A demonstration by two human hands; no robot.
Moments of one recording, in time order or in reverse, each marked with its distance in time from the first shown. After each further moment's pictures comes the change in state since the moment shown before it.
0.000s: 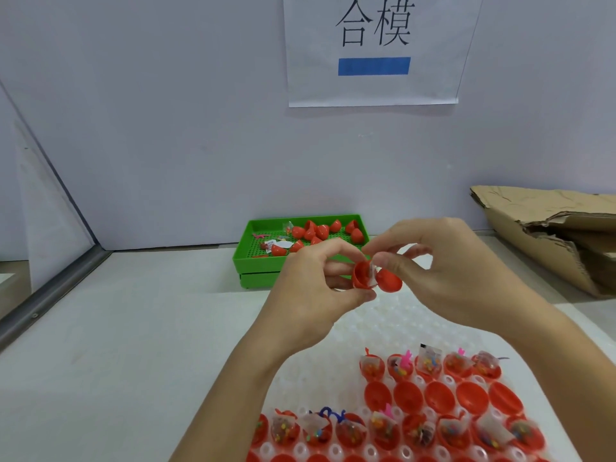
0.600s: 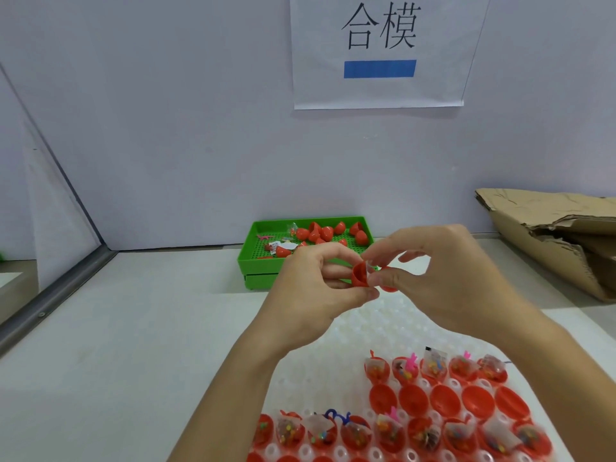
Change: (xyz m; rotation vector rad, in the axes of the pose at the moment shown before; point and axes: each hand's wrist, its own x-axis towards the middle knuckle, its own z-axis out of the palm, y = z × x) left_hand 0.000 -0.001 -0.007 -0.064 -0.029 -0.035; right_hand 0.001 0.003 0.010 -0.049 0.048 -0.012
